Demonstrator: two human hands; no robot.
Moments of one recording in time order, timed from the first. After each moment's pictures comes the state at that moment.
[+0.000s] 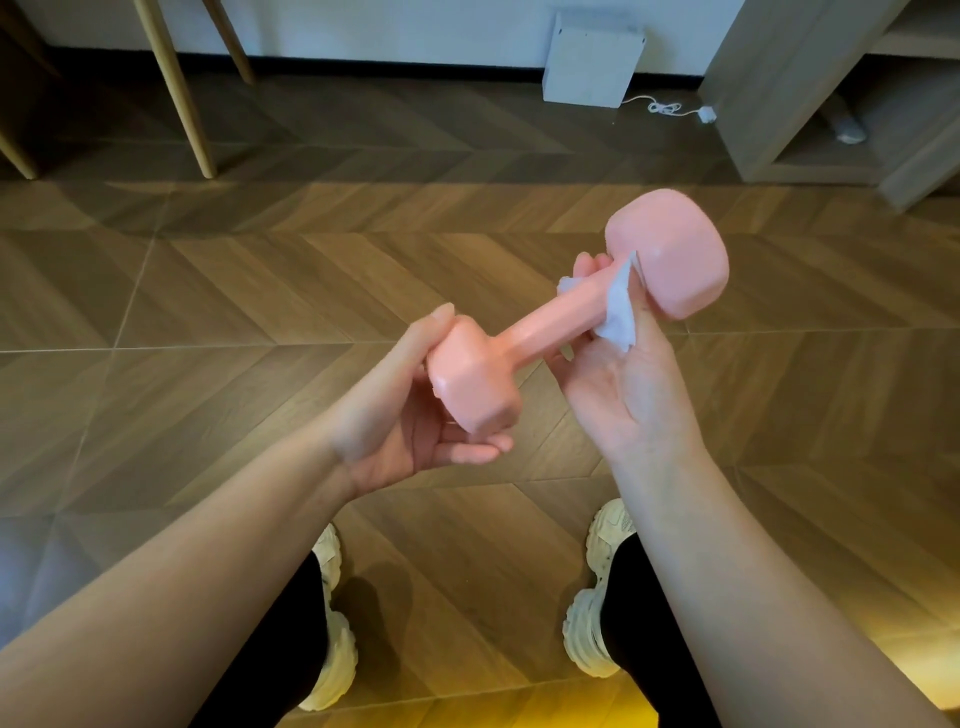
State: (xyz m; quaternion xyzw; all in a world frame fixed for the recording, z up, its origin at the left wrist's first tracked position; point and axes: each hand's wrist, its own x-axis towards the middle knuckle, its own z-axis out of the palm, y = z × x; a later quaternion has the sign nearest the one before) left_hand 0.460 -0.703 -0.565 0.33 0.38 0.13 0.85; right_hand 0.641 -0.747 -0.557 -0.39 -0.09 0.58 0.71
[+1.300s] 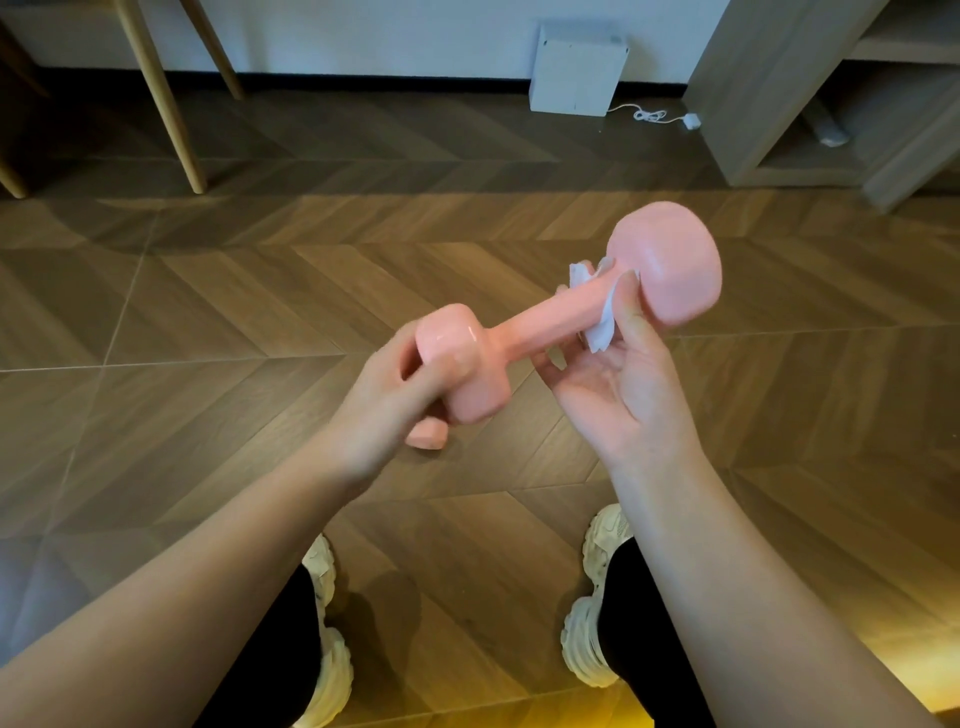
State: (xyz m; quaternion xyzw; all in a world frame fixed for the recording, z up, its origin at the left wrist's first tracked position) left_hand 0.469 -0.703 -0.579 0.56 0.40 0.28 0.67; right_hand 0.650 -0.749 -0.557 -0.37 -0.01 0.59 0.72
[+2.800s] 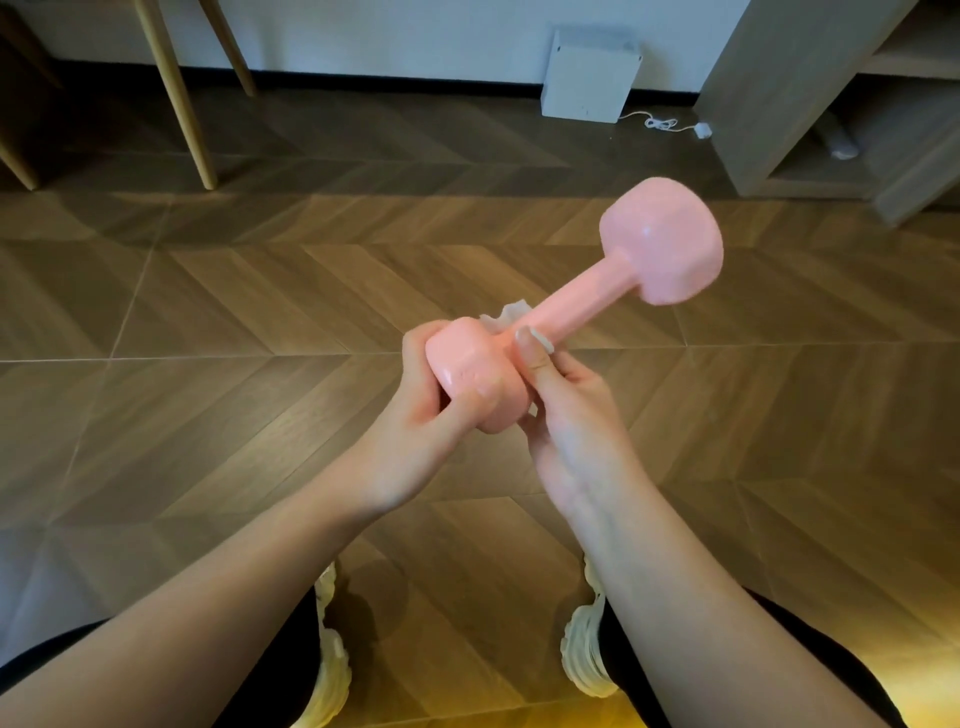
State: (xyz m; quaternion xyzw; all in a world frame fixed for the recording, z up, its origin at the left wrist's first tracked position) left_hand 0.474 -0.721 -0.566 0.60 0.39 0.29 0.64; right_hand 0.603 -0.758 -0.558 -0.52 -0.16 0.58 0.60
